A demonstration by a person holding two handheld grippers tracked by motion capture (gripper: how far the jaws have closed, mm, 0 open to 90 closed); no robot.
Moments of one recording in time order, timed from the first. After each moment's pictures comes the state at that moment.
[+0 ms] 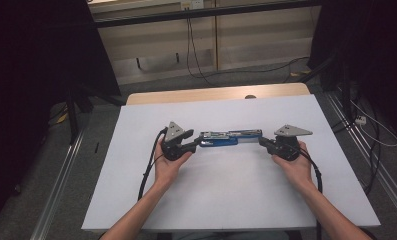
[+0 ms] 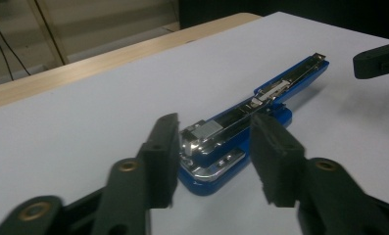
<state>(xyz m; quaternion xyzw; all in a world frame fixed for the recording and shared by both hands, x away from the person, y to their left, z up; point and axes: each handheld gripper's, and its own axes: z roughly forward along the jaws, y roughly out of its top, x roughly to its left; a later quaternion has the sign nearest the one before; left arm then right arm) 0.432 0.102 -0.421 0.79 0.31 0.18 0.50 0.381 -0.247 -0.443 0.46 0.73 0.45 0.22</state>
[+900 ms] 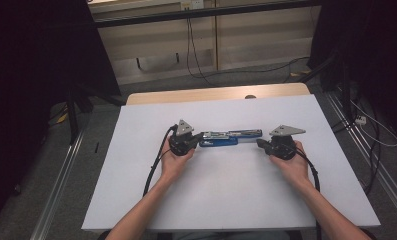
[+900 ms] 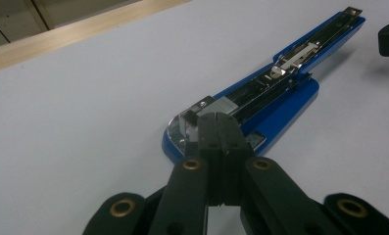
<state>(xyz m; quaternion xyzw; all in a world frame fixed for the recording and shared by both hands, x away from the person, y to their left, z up) 0.454 0.088 -0.443 0.82 0.31 0.16 0.44 0.391 -0.242 -0.453 0.46 0.76 0.42 0.21</state>
